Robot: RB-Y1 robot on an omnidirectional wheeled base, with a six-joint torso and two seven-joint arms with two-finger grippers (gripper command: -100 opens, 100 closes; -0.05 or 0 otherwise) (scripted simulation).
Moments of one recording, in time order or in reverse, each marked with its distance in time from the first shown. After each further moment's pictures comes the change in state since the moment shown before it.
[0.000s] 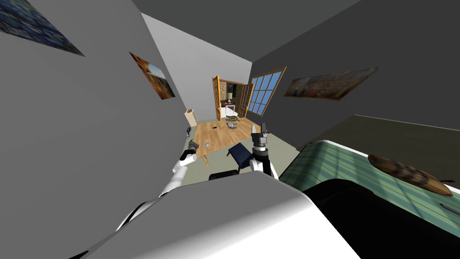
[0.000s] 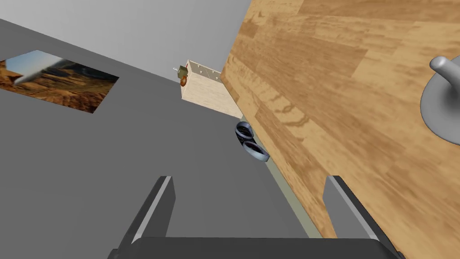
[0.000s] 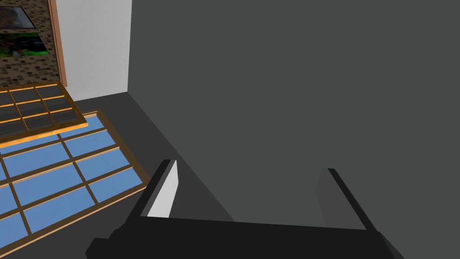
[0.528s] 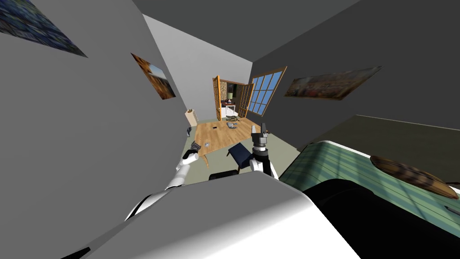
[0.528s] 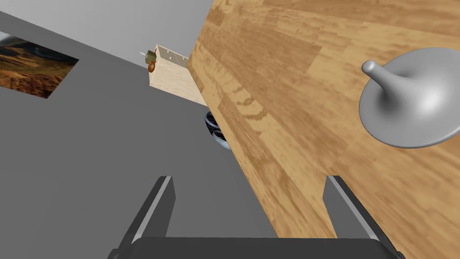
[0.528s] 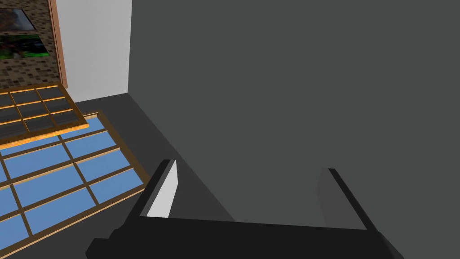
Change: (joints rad) left arm -0.069 -0.018 0.012 0.135 0.031 0.038 0.014; right arm 0.000 0.000 0.000 0.000 0.000 0.000 0.000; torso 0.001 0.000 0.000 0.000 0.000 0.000
